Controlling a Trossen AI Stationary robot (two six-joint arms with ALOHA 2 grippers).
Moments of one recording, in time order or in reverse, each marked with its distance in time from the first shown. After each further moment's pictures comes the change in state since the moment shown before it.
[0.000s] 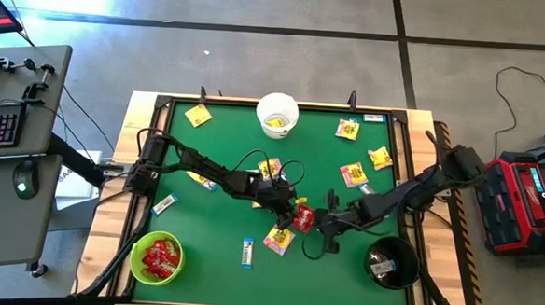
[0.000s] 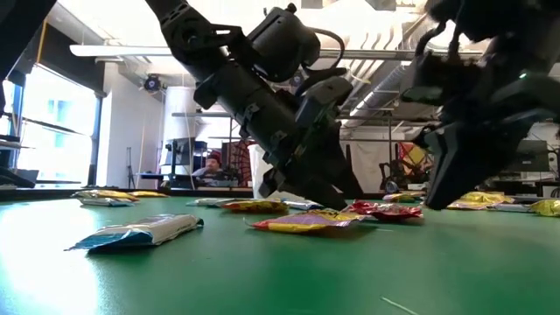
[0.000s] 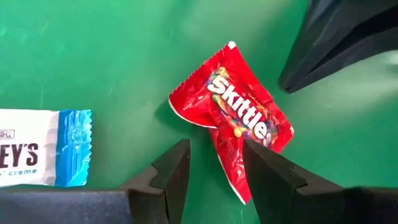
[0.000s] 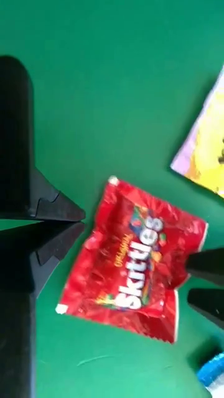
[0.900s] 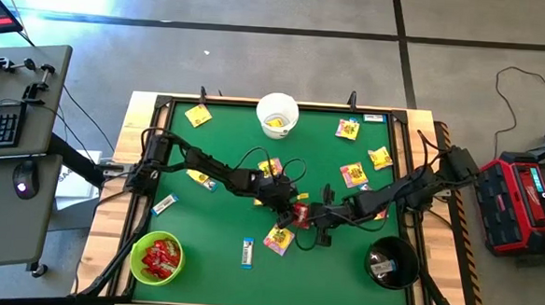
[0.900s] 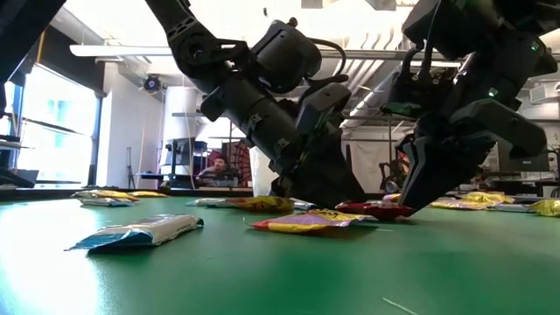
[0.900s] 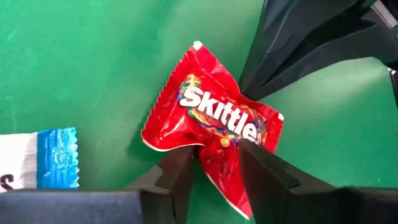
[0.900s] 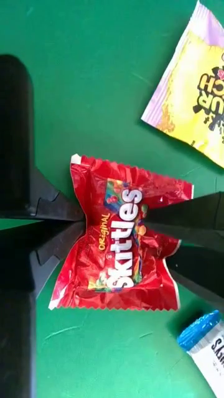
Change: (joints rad) left arm 0.026 0.039 0.001 0.057 0.102 0.055; right arm -0.077 0.060 -0.001 0.091 0.030 -0.041
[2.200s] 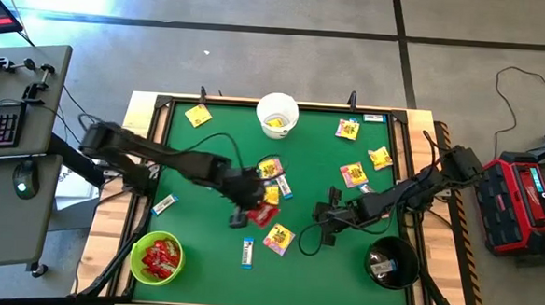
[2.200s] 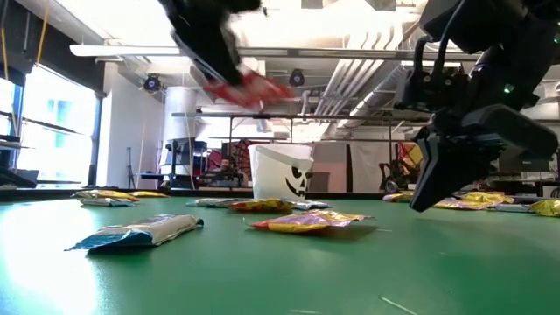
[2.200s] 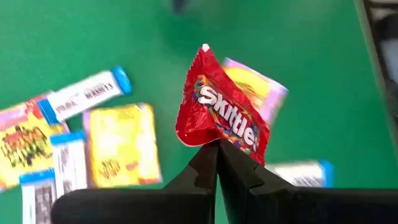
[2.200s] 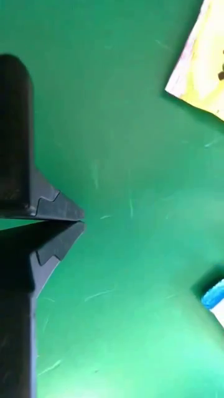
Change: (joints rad) left arm -0.101 -0.540 -0.001 -0.764 -0.115 0.415; right arm 0.055 -0.042 0.000 -0.125 0.116 0.073
